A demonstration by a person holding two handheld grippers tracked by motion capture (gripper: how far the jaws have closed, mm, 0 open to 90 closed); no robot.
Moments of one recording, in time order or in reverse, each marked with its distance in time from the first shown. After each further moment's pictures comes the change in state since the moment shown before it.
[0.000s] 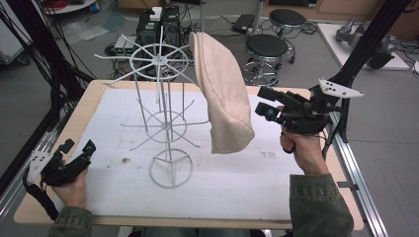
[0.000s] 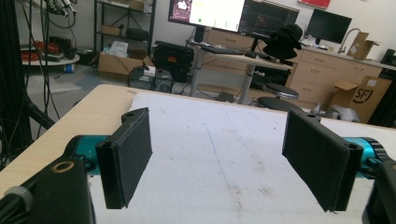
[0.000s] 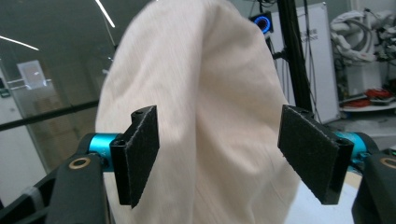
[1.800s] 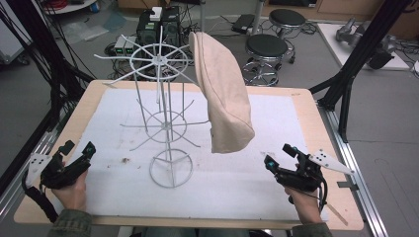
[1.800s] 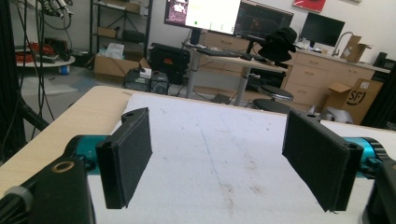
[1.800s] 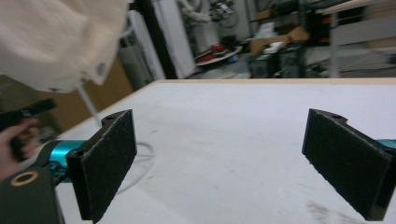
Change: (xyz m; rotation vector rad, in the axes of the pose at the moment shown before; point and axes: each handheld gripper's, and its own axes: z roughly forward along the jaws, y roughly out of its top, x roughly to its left) left arm -0.003 0.000 -0.007 -0.009 -0.017 -0.006; right arm 0.008 -0.153 -0.072 0.086 -0.683 -0.003
